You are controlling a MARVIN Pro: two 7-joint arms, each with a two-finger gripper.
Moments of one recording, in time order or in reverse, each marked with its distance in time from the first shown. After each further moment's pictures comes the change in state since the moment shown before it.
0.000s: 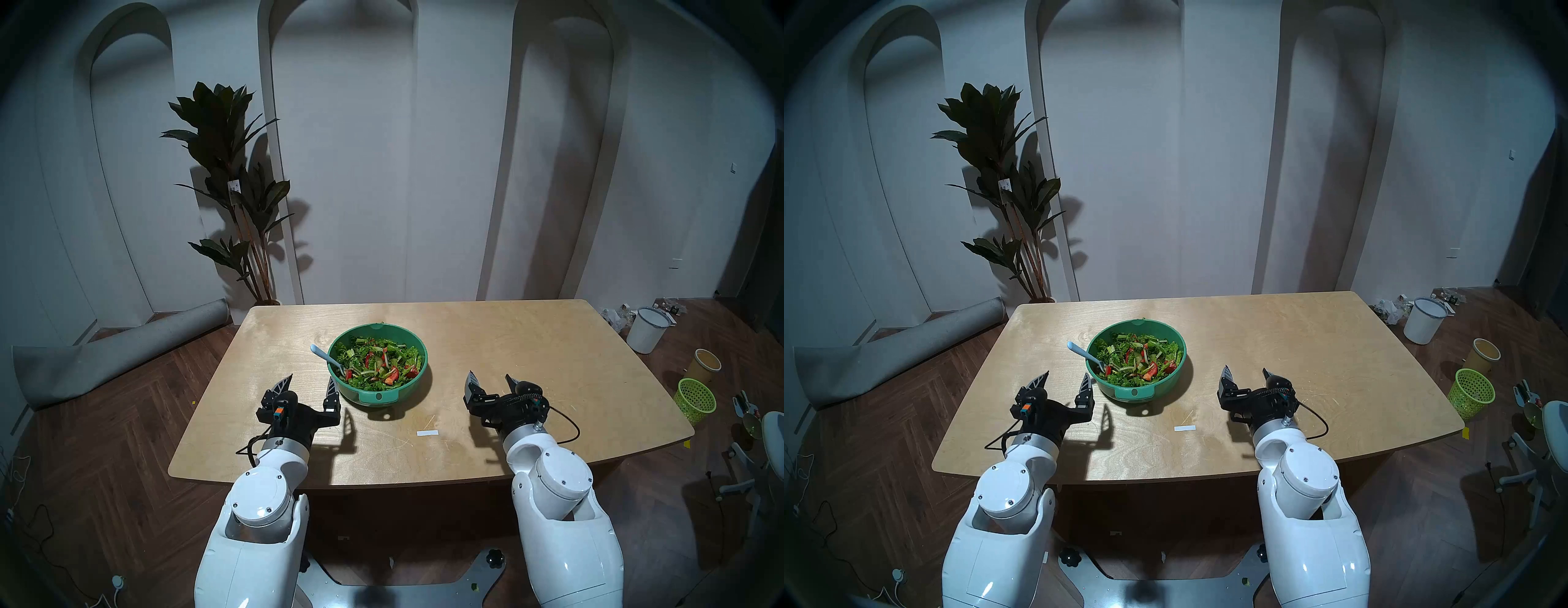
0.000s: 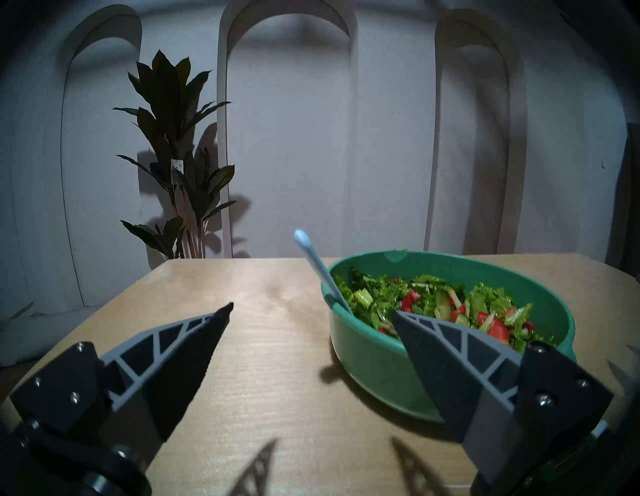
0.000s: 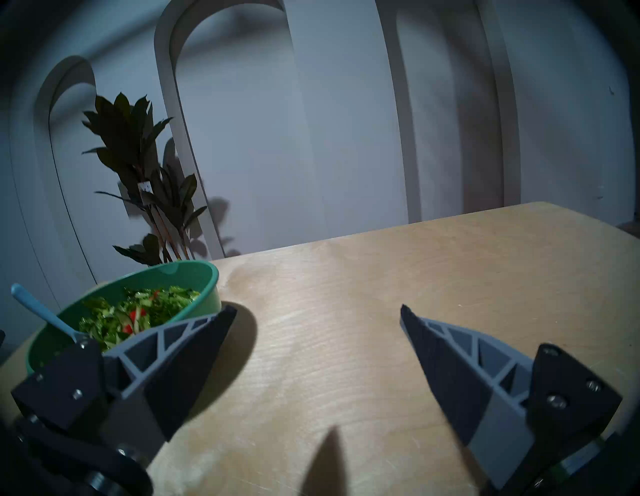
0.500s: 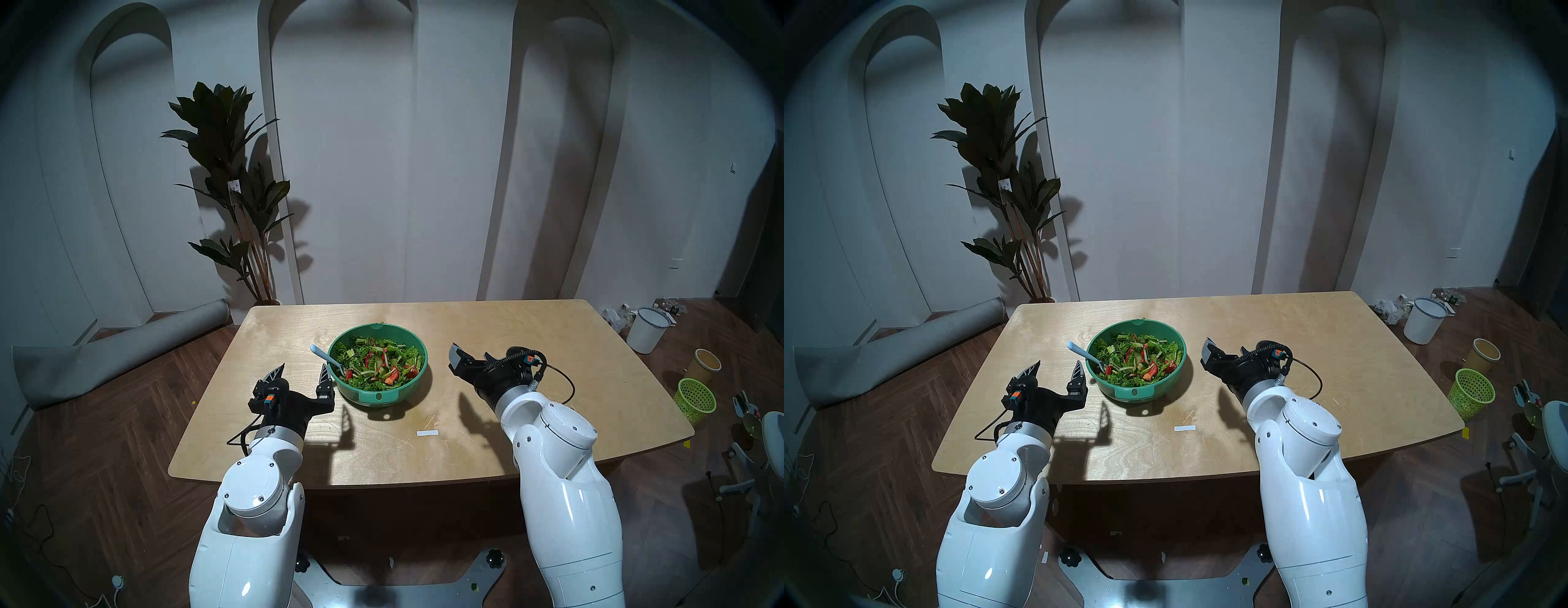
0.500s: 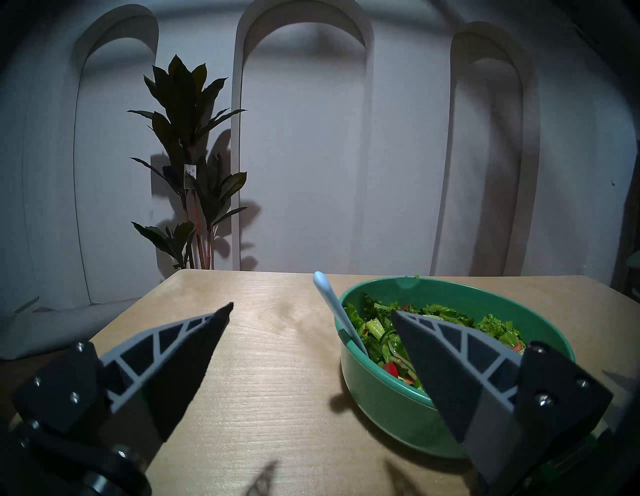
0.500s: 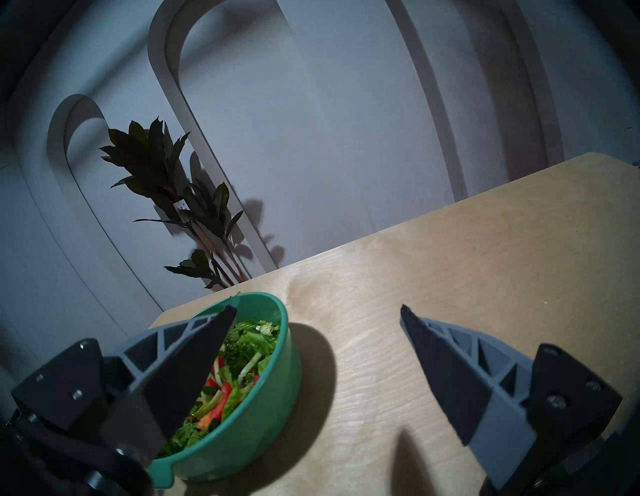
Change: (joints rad) left arm -0.001 -0.009 -0.006 -0.051 -0.023 0.067 0.017; right arm 0.143 -0.005 -0.048 -0.042 0.167 0.305 -0.058
